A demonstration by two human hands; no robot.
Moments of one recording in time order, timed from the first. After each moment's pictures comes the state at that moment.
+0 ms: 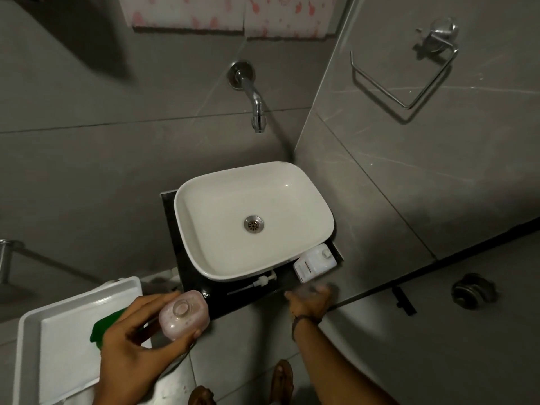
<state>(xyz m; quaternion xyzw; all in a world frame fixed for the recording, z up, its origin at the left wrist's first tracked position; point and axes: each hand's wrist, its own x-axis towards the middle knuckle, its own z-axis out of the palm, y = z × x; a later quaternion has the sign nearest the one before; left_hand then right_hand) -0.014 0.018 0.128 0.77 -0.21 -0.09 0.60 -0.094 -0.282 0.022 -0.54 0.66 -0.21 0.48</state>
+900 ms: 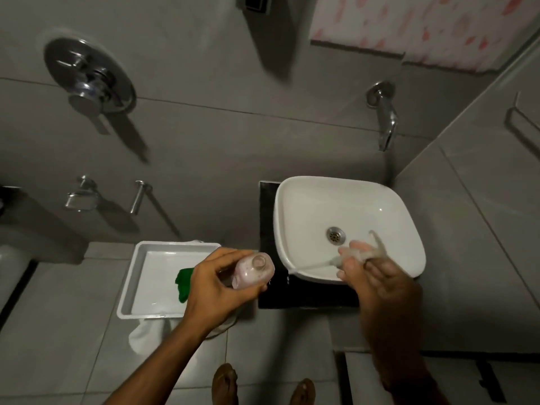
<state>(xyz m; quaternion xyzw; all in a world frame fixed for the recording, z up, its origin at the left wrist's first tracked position) 0.012 0.055 0.136 0.76 -0.13 -0.01 0.64 -0.068 -0.171 0.238 -0.76 0.20 -0.20 0.58</state>
